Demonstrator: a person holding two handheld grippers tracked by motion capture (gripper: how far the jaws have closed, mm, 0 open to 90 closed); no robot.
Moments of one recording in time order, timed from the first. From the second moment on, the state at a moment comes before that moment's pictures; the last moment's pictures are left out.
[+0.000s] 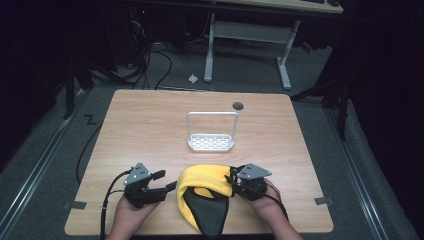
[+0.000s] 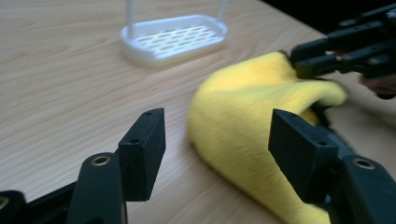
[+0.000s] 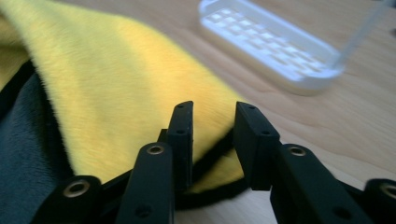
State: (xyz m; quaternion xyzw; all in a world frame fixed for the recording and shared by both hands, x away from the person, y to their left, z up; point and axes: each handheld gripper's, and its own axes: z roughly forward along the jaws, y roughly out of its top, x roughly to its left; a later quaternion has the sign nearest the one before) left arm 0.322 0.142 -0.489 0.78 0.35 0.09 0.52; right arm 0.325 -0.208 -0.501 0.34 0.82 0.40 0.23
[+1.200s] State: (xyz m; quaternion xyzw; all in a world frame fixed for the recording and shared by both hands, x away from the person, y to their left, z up) left arm 0.343 0.084 -0.467 0.81 0.31 0.07 0.49; right arm 0.318 -0.231 -0.515 0.37 0.82 0.38 0.20
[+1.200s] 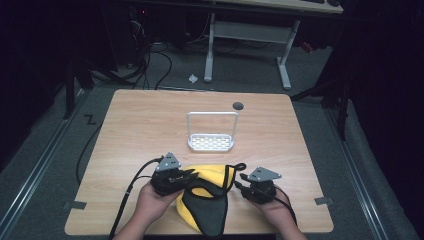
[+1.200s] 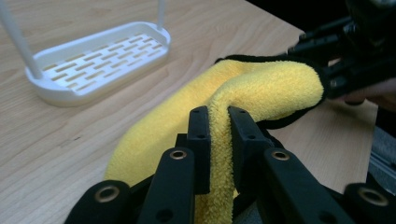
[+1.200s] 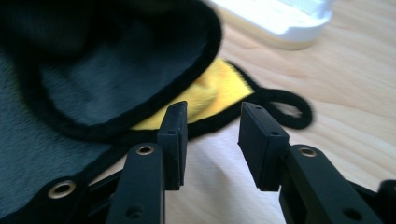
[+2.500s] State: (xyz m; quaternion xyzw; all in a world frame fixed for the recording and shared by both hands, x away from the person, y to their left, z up) left arm 0.348 0.179 -0.524 0.77 0.44 0.06 0.45; right arm 0.338 -0.209 -0.529 0.38 0.84 0.31 0.23
